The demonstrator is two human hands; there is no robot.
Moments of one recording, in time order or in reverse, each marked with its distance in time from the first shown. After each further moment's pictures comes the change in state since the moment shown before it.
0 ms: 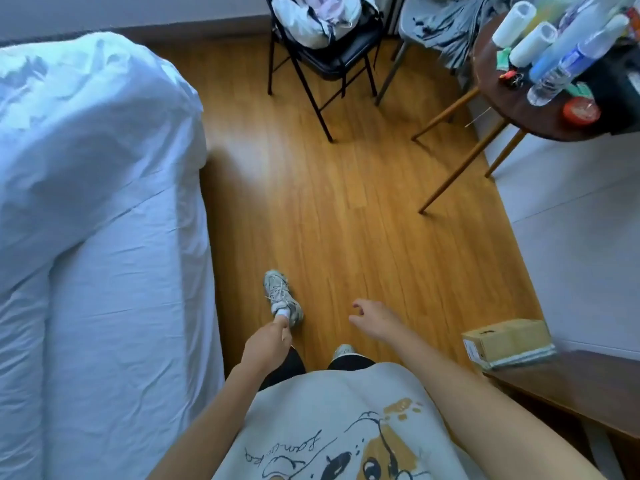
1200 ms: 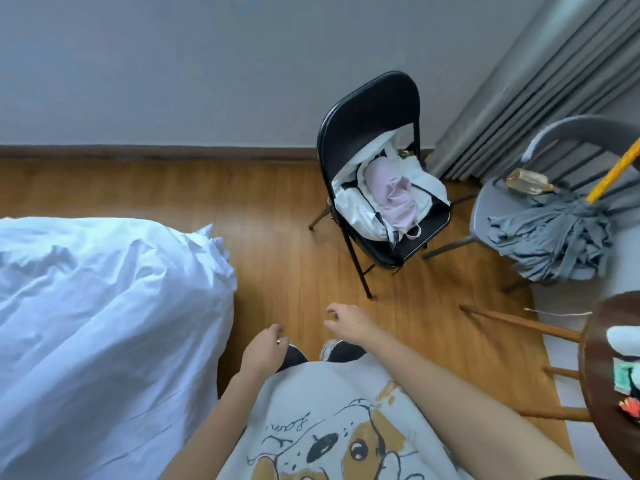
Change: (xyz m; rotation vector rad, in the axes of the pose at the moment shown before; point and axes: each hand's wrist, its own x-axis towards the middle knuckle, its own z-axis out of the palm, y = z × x) left_hand 0.518 0.032 -0.545 -0.301 0.099 -0.175; right_hand 0.429 -0.418 -0.528 -0.137 -0.026 -0.195
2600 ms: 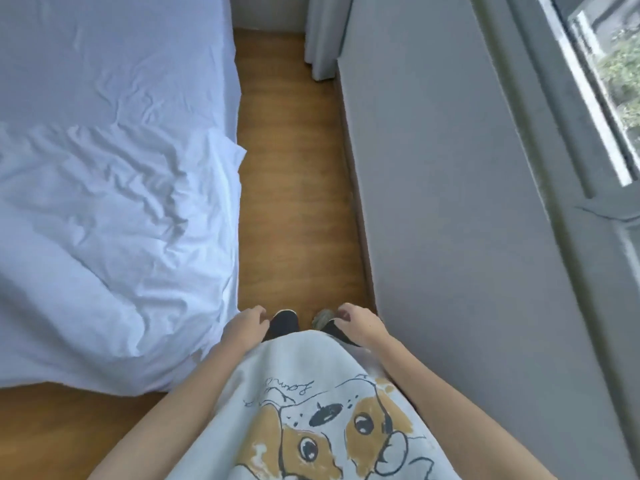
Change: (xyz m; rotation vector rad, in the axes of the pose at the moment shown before) left_hand 0.387 -0.092 -0.444 -0.936 0.446 -0.895; right_hand 0.520 -0.607 -0.311 -1.127 -0.423 -0.690
